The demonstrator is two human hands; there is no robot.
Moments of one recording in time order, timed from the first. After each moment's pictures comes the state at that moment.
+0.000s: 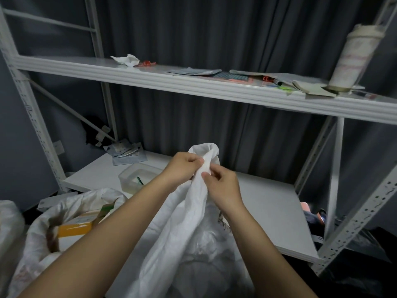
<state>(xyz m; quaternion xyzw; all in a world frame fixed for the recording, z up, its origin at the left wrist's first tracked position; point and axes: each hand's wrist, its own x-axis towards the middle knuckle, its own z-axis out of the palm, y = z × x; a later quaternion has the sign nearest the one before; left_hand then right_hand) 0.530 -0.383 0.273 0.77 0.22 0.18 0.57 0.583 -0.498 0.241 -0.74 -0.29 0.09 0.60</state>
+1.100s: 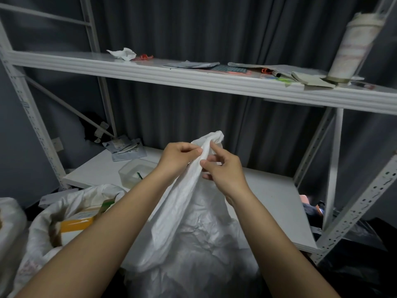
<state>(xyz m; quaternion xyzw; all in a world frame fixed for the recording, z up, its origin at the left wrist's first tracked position) 0.523 -0.381 0.272 0.74 0.21 0.27 0.58 0.576 -0.508 0.271 -0.68 -0.27 0.17 0.66</state>
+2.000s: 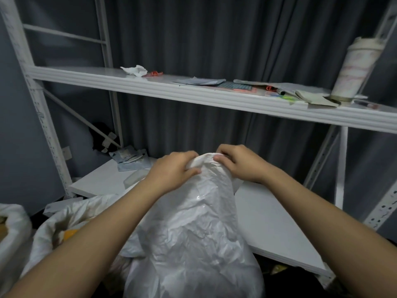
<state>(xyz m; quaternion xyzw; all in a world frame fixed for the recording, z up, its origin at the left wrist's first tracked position) 0.499 -0.357 0.290 0.96 0.13 0.24 0.11 0.645 -0.511 0.321 -0.79 -0.58 -0.04 0.21</state>
